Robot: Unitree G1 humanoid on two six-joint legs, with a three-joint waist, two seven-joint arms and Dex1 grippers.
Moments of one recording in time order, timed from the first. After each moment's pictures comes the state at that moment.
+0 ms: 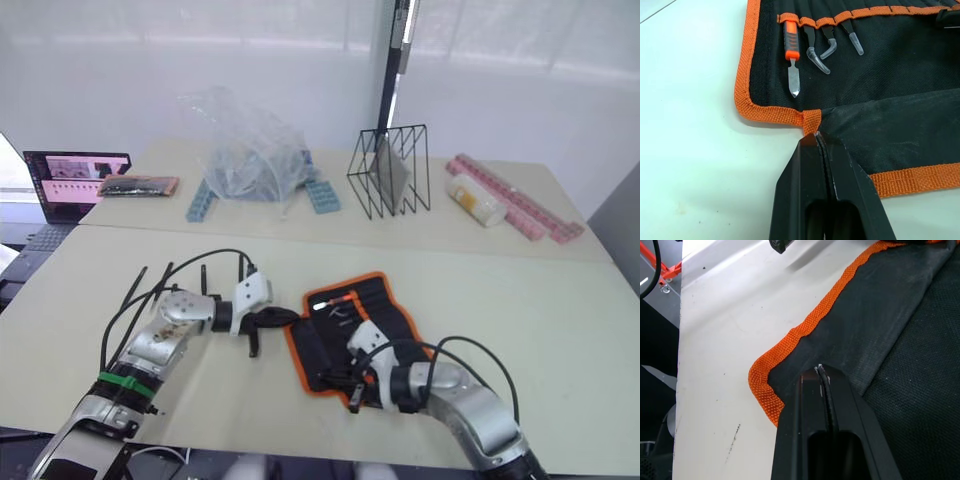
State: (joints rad) left arm -0.50 0.49 -0.26 0.30 -0.12 0.13 -1.09; right arm -0.07 -0.54 0.27 -0.37 0.45 0.67 0.83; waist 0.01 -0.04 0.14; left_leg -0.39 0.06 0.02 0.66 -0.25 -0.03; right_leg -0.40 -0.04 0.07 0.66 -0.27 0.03
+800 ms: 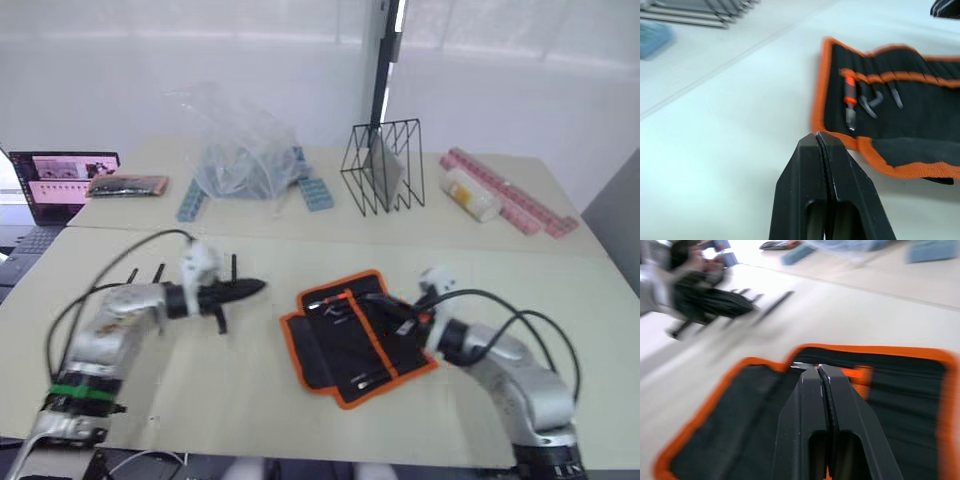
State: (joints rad) left arm -0.37 0.61 0.09 0.07 -0.37 0.33 -1.05; right arm -0.09 -0.57 -0.19 -0.34 0.62 0.62 0.73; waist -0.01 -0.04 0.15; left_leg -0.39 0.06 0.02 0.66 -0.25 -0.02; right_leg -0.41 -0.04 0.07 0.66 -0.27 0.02
